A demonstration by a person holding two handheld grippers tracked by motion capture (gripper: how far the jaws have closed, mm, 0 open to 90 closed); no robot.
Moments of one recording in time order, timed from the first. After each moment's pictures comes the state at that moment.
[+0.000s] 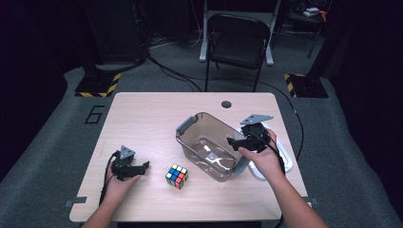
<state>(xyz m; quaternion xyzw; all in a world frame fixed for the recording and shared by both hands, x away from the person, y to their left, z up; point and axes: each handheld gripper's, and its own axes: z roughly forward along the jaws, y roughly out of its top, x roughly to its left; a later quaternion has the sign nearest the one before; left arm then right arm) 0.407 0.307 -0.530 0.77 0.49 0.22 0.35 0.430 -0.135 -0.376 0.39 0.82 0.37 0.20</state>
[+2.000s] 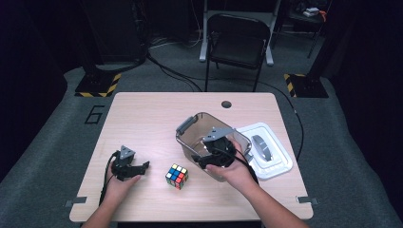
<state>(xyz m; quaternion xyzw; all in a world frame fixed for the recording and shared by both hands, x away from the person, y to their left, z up) 0.407 0.308 -0.530 0.77 0.49 0.22 0.35 0.393 -0.041 -0.384 0.28 0.86 0.41 0.13</state>
